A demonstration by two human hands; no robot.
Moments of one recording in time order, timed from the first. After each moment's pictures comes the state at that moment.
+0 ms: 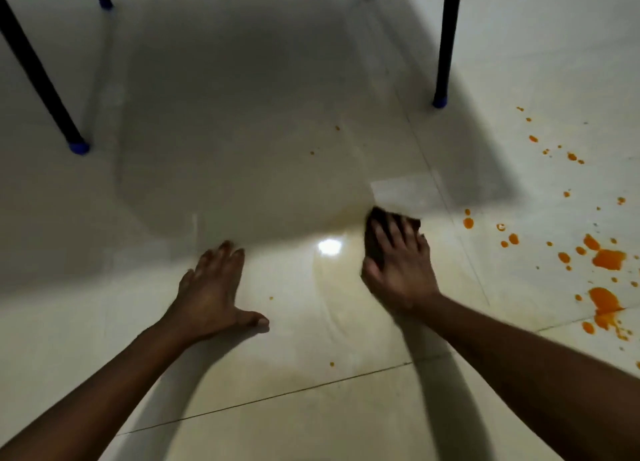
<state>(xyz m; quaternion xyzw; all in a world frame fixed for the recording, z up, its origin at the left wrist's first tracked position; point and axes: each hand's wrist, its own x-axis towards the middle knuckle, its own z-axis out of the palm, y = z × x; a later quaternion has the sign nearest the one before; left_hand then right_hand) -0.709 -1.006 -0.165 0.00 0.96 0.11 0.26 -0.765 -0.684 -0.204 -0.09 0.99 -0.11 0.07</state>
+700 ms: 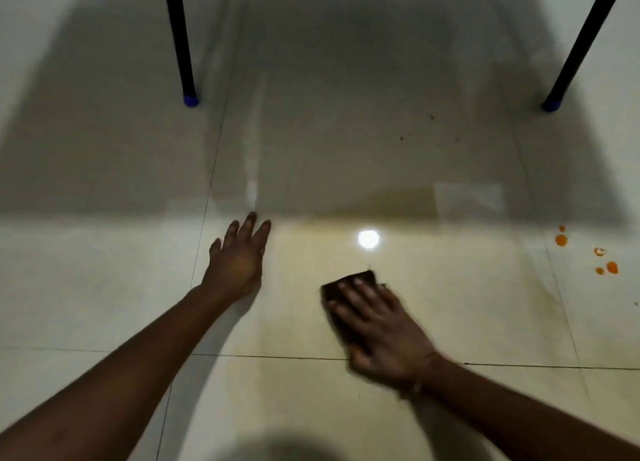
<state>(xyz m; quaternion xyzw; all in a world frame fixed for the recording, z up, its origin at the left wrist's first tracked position) -0.670 -1.067 -0.181 -0.11 0.97 0.12 0.17 -0.658 -0.767 -0.207 -0.44 0.89 -0.10 0.11</state>
